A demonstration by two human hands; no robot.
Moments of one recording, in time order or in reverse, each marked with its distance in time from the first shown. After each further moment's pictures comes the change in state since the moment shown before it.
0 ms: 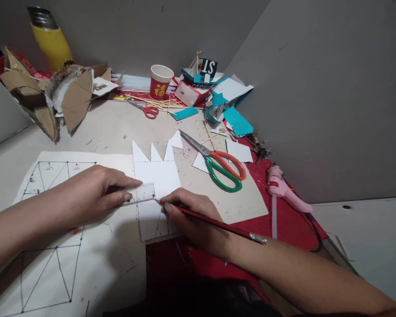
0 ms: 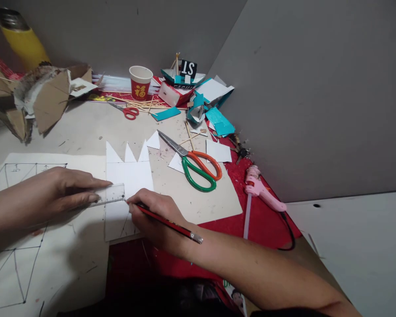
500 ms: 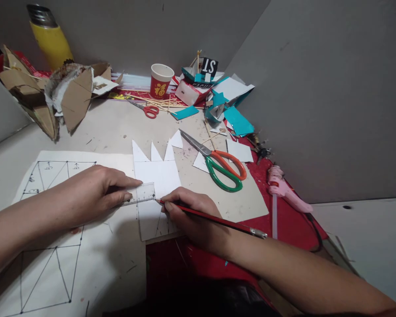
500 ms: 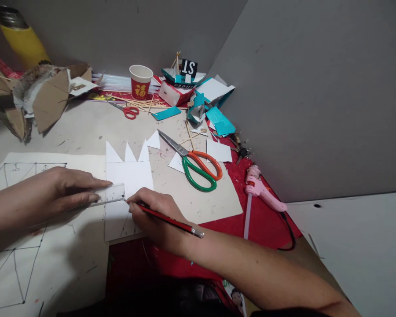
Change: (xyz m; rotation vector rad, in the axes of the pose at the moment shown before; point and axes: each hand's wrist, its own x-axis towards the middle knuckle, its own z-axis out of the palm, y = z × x) left_hand 0.000 -0.006 0.002 0.010 0.009 0.025; right_hand 0.003 -0.006 -0.004 0.068 -0.032 0.045
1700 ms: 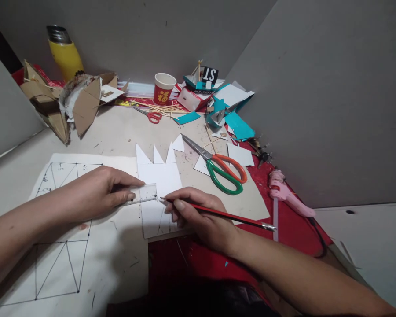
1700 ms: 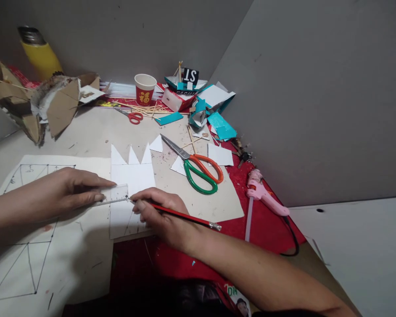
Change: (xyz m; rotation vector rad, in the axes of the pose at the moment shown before) left_hand -0.005 0.002 -0.003 -0.154 0.013 -0.050; right_hand -0.006 0.008 0.000 0.438 0.001 0.103
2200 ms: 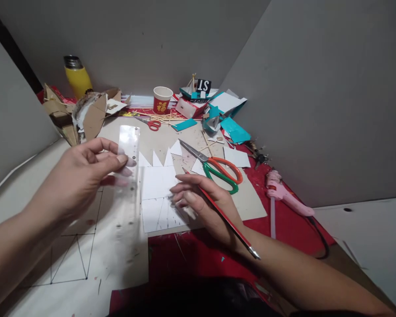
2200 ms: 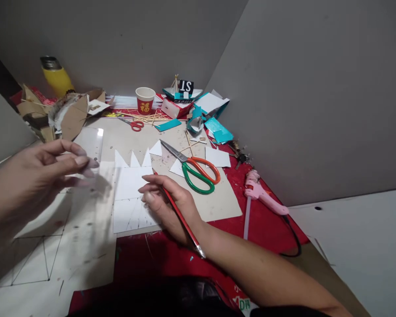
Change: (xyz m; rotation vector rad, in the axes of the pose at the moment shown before) left_hand -0.023 0.055 -0.008 -0.745 0.622 -0.106; right_hand -0.004 -0.017 -0.007 0.089 0.119 -0.219
